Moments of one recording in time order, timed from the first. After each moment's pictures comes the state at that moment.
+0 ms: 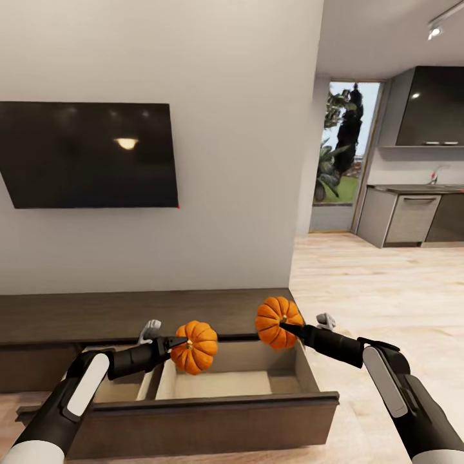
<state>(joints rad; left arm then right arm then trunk) -0.46 0.16 0.04 -1.03 0.72 0.96 -0.49 -0.43 -0.19 -0.04 -1.24 -0.61 0.85 0.58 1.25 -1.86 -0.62</state>
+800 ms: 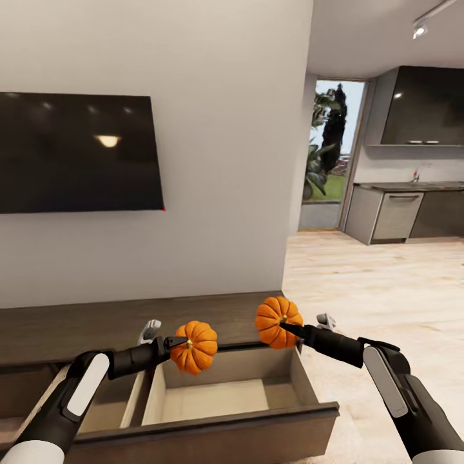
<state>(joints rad) -0.46 0.16 0.04 -1.03 0.73 0.96 -0.49 -0.43 -0.19 -0.04 -1.24 -0.61 0.85 0.58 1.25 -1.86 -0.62</state>
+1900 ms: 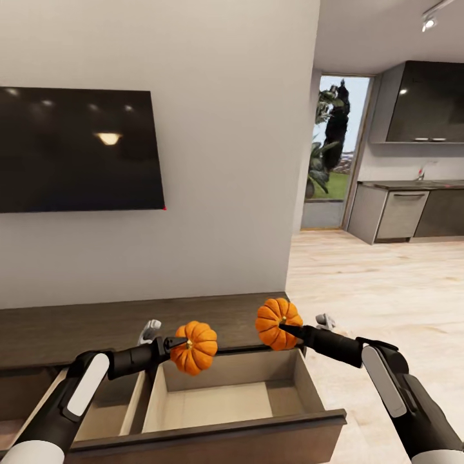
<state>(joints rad) -0.46 0.16 0.04 -1.03 0.72 0.96 -0.48 -0.43 -0.19 -0.03 -1.25 -0.60 0.86 0.53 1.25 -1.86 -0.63</state>
